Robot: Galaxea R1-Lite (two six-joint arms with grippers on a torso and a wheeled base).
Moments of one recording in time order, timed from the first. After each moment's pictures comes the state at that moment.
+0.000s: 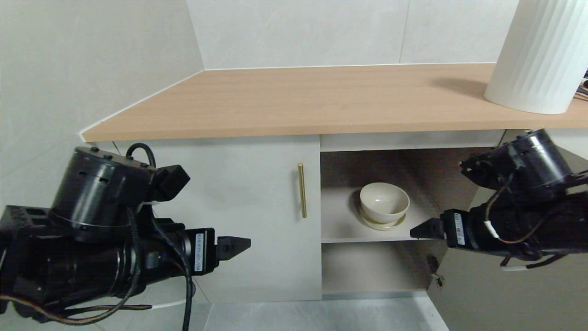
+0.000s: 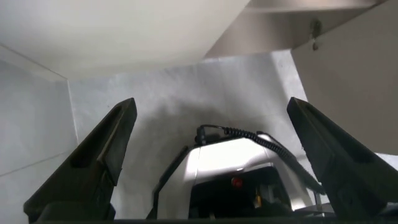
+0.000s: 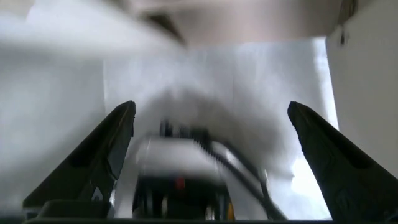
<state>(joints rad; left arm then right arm) -0.56 1.42 -0.83 0.11 0.14 -0.45 0.51 1.52 -0.98 0.26 -0.08 0.51</state>
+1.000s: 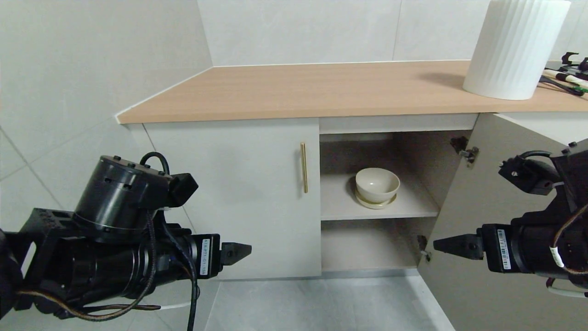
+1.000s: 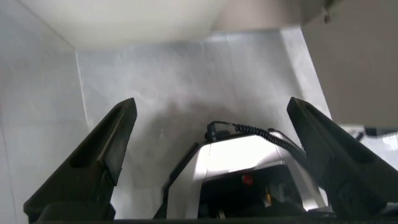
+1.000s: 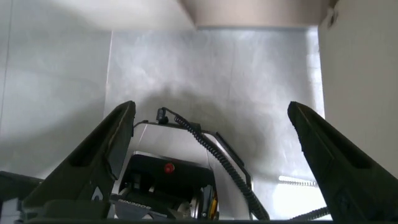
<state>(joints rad) -0.55 1.47 -0.82 0.11 0.14 -0.43 0.59 1.35 -0.90 0.29 -0.16 0.46</state>
